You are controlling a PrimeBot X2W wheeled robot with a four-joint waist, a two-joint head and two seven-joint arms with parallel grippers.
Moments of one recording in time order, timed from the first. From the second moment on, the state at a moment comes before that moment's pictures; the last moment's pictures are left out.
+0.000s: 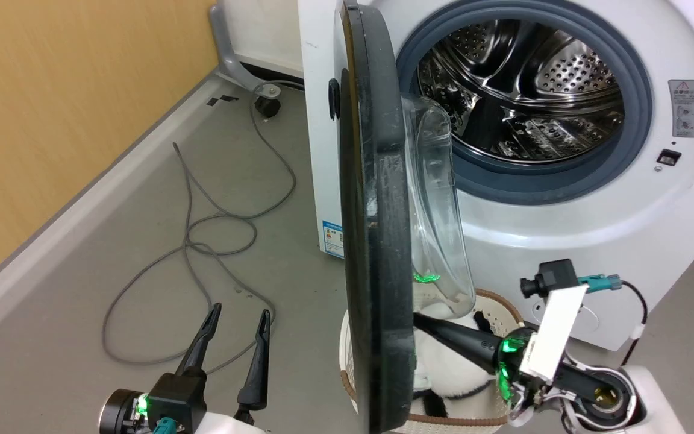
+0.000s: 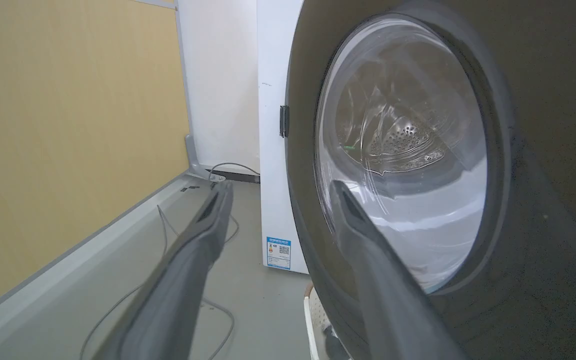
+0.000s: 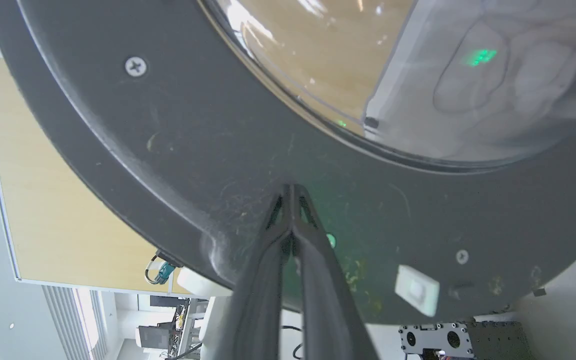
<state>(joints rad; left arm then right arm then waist) 0.04 0.05 -0.12 0.05 -0.06 -0.06 -0.26 -0.27 -0.06 0.14 0.25 1.44 0.13 0.87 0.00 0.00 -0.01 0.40</state>
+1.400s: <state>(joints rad) 0.07 0.06 -0.01 0.03 -0.08 -0.08 -0.26 0.03 -0.20 -0.01 0.01 0.37 0.13 -0.25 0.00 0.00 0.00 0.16</state>
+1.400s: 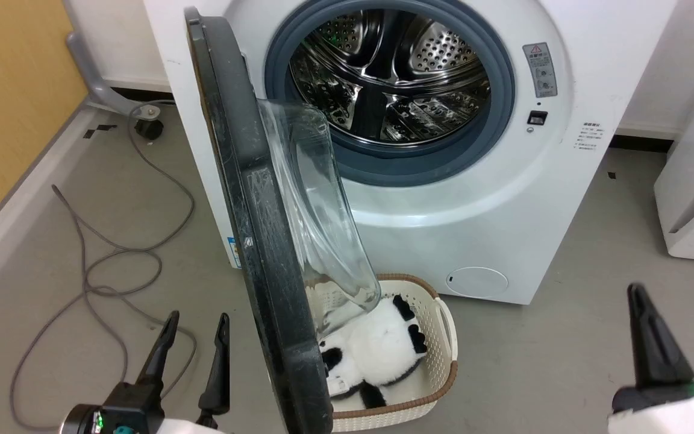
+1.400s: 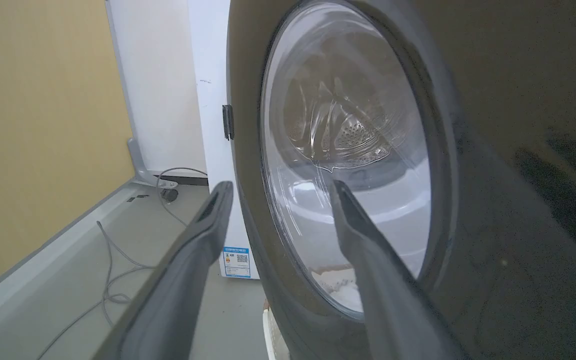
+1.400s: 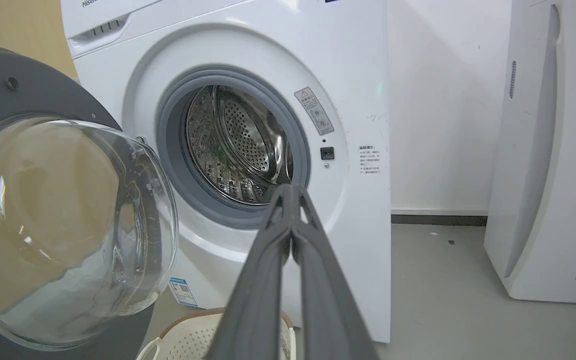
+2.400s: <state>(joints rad) 0.08 0.05 0.02 -0.20 -0.25 -0.09 -0.26 0.14 -0.07 -0.11 0.04 0.26 0.13 -0.26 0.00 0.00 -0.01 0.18</state>
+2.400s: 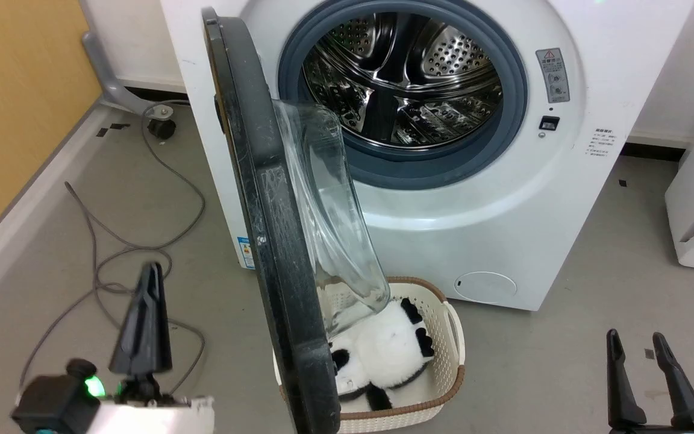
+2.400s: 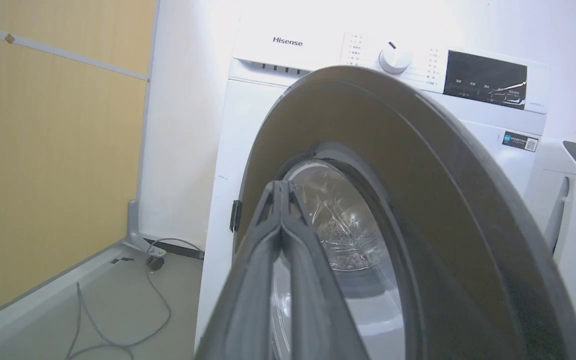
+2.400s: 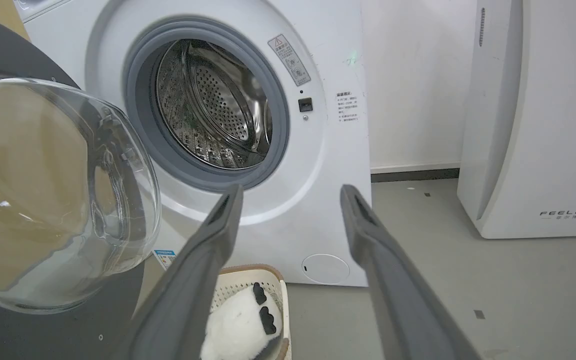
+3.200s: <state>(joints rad) -0.02 0.05 -0.23 -0.47 -0.18 -0.07 -0.25 0.13 -0.06 -0.12 0.07 0.25 0.13 -0.26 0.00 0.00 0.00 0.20</state>
